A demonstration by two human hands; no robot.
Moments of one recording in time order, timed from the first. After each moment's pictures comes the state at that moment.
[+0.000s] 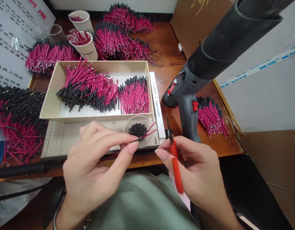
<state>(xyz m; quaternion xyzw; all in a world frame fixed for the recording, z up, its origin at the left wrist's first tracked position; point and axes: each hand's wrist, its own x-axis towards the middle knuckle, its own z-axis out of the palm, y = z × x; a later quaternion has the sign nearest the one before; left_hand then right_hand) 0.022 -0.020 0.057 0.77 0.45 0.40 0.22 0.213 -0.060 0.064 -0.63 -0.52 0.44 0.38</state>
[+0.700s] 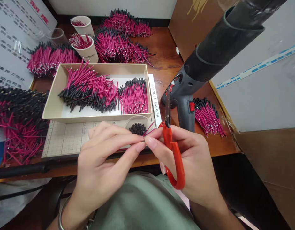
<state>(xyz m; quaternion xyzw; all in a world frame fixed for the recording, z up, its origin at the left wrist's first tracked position) 0.028 -0.021 0.057 0.76 0.44 0.40 0.27 0.195 -0.041 0.082 -0.51 -0.34 0.63 0.48</state>
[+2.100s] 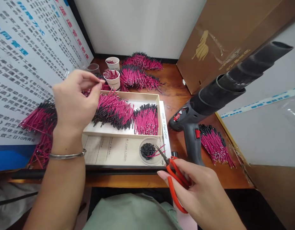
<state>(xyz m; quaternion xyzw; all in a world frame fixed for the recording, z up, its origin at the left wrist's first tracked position) -0.038 0.127 0.080 0.66 0.59 0.47 0.01 0.224 -0.057 0.059 -0.63 -0.68 0.27 0.25</state>
